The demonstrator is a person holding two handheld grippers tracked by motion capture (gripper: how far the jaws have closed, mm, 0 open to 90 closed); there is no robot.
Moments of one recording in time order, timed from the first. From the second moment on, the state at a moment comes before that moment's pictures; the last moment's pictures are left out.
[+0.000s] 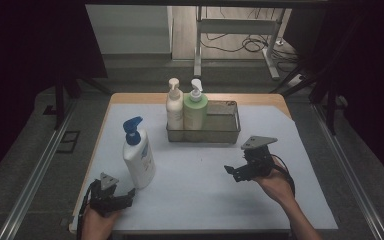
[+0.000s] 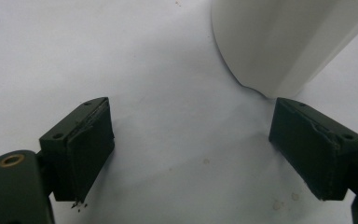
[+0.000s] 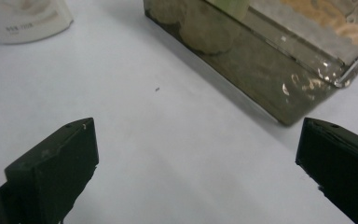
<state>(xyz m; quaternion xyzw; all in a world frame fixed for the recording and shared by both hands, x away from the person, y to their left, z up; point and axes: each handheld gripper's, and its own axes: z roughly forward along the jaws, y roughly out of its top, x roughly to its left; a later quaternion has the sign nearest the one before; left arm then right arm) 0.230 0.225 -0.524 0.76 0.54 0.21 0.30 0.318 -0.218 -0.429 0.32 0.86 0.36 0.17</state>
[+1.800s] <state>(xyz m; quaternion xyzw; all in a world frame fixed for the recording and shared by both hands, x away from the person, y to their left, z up) 0.254 0.248 -0.503 0.75 0.53 0.22 0.33 0.283 -0.270 -0.521 0.40 0.84 0.33 0.16</state>
